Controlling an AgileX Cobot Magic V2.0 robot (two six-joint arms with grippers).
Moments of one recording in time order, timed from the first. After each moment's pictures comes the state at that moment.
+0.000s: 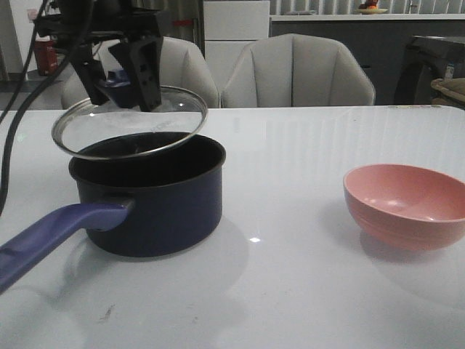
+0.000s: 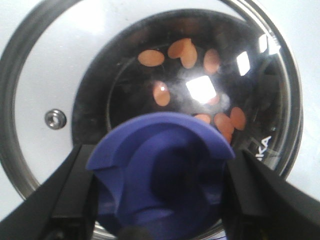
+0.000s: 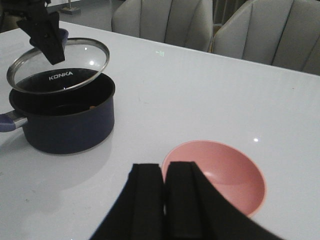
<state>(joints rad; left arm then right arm) -0.43 1.92 -1.78 -0.08 1.25 0.06 0.39 0.33 -0.20 0.22 0.13 -0.23</state>
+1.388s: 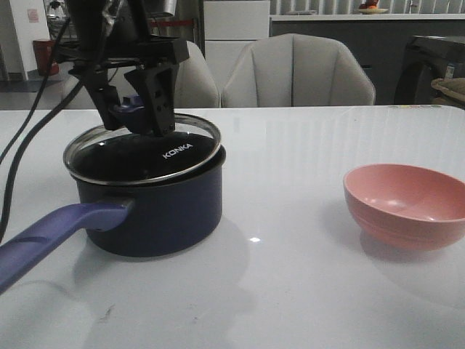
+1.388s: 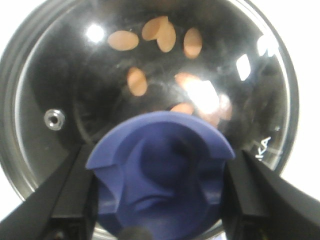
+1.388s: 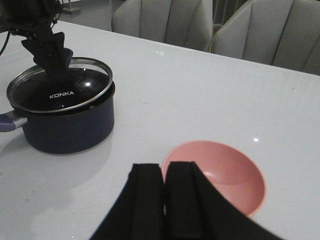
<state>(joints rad) -0.46 1.95 -1.75 -0.12 1.24 0.06 0.39 0.33 -0.20 0.22 0.13 -0.23</state>
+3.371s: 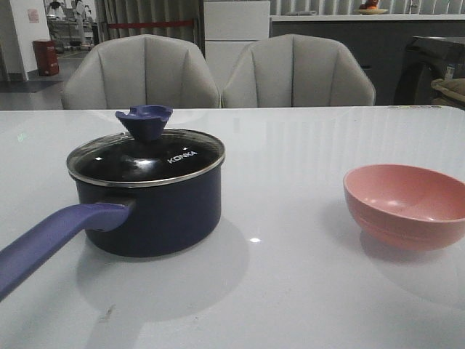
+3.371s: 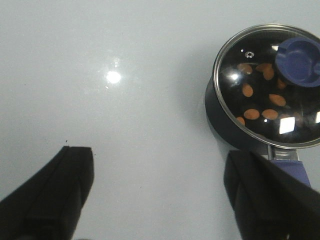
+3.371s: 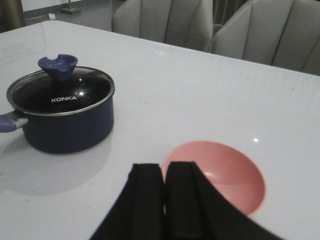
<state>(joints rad) -0.09 1.00 -0.98 -0.12 0.86 0.09 0.39 0.33 -0.20 0.22 0.13 -0.23</state>
